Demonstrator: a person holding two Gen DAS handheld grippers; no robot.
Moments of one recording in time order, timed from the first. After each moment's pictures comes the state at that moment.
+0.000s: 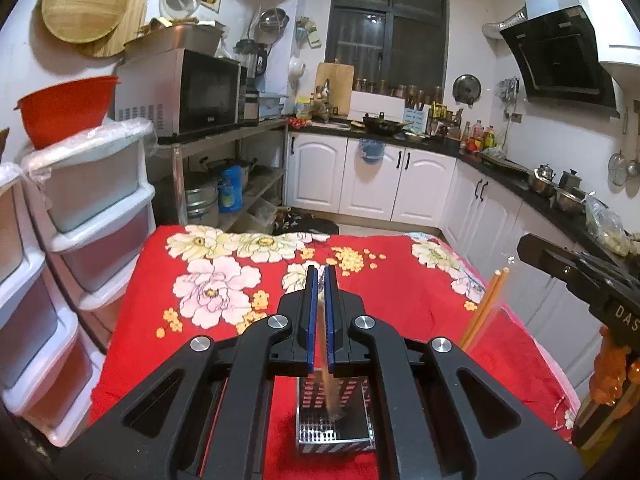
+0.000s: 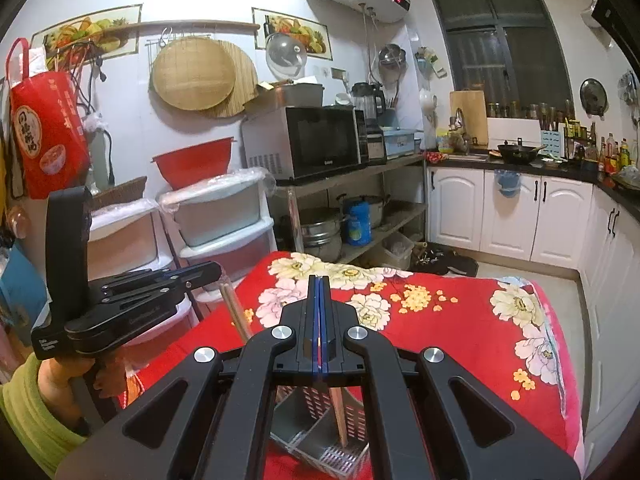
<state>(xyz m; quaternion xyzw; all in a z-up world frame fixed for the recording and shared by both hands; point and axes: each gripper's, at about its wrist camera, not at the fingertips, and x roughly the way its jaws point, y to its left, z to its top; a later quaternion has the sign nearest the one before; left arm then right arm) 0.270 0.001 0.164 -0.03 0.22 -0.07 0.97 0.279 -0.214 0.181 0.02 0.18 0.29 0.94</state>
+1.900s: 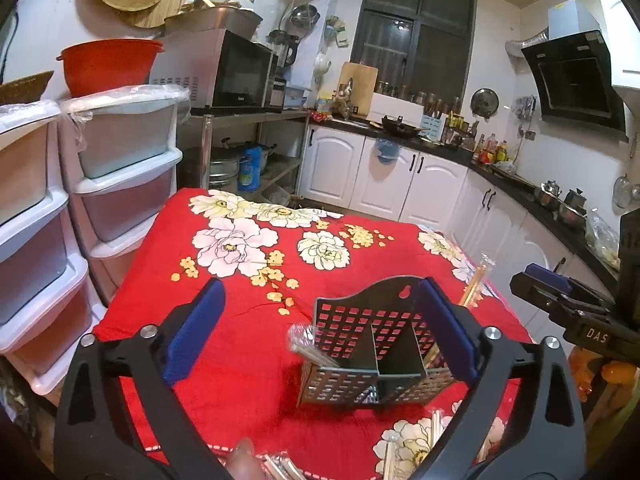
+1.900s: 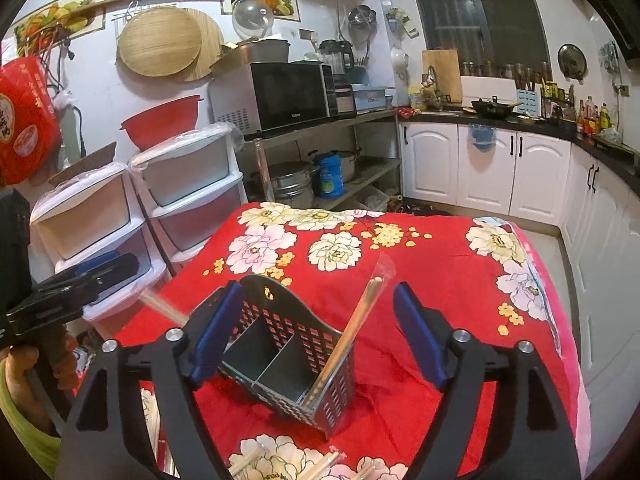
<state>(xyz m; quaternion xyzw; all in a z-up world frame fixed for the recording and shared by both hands) 0.209 0.020 0.133 -0.08 0.22 -0.05 0.97 0.263 -0.239 0.128 0.02 0.25 0.24 0.94</state>
